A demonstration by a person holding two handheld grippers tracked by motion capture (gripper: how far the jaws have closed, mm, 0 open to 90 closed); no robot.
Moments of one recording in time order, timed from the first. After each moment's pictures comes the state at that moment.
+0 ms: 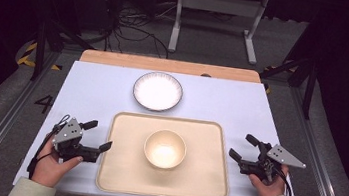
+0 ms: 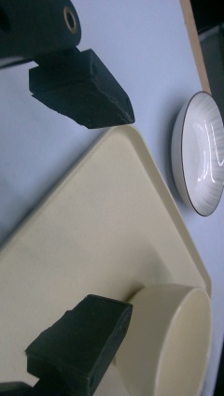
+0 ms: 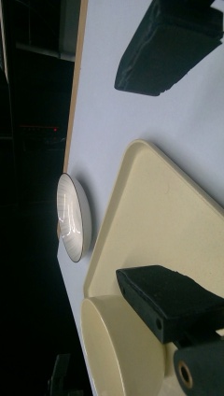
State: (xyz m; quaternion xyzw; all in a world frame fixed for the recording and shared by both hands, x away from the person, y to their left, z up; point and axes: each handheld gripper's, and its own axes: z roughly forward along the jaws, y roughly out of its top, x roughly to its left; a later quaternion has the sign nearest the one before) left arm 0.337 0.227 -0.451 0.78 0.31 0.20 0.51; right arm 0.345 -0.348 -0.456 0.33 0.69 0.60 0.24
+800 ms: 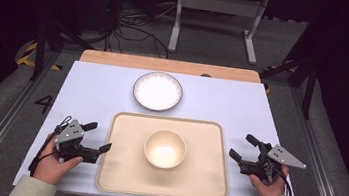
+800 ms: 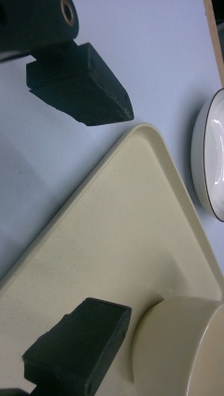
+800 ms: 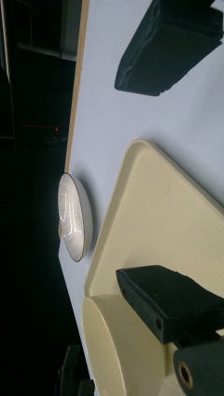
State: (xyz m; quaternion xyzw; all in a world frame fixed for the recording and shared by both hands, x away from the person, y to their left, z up) left arm 0.345 0.230 -0.467 0.78 0.31 0.18 0.51; right arm 0.345 -0.348 -0.457 0.33 0.69 0.60 0.24
